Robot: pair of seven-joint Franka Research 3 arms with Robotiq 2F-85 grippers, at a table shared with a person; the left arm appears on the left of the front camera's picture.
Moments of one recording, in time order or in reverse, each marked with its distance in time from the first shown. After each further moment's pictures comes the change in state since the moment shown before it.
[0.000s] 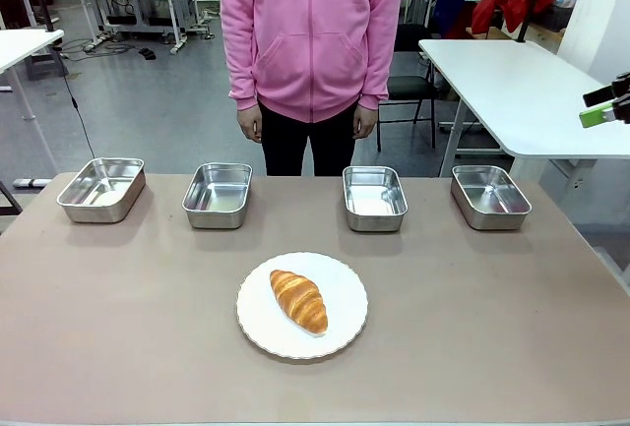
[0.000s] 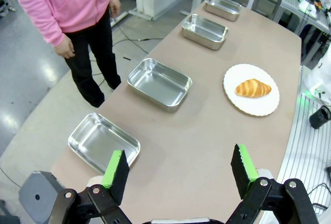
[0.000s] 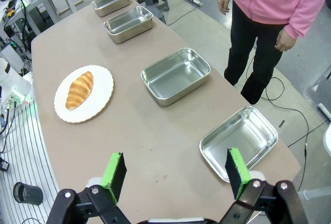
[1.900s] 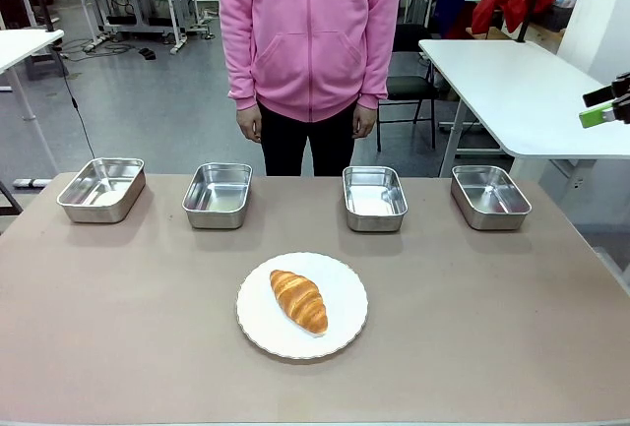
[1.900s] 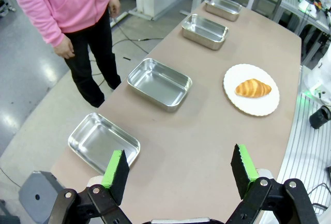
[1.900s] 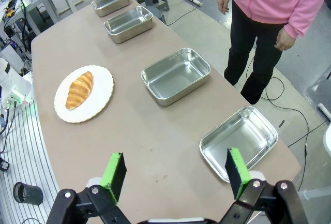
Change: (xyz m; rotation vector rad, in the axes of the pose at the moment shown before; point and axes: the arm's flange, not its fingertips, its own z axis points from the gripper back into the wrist) left arm 0.000 0.000 0.000 0.000 0.000 0.000; right arm 0.000 0.000 0.000 0.000 0.000 0.000
